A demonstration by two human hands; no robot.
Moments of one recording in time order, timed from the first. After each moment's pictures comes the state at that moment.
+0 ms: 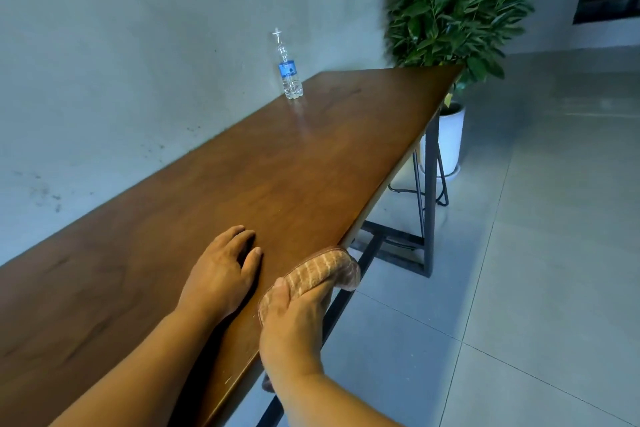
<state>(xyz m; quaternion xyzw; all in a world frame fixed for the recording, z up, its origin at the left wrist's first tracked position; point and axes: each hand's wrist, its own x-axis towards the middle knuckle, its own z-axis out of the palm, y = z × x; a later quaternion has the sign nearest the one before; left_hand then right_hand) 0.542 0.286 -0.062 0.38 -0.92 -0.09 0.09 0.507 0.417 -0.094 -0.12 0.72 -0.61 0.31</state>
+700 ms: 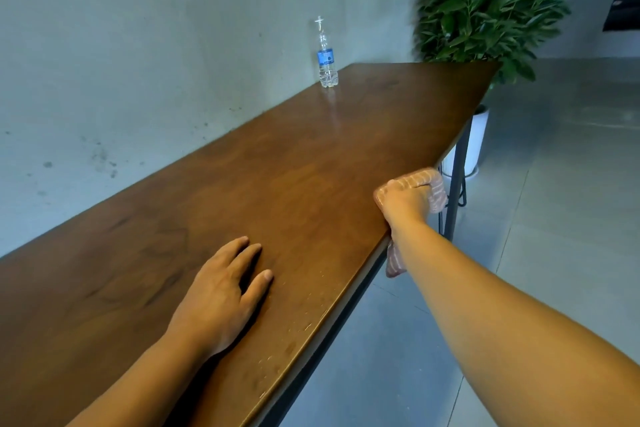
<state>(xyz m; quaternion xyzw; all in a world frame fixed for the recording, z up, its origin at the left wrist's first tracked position) 0.660 0.295 -0.060 0.37 -0.92 -0.13 0.06 0.364 0.360 -0.086 0.04 0.76 -0.62 0.20</state>
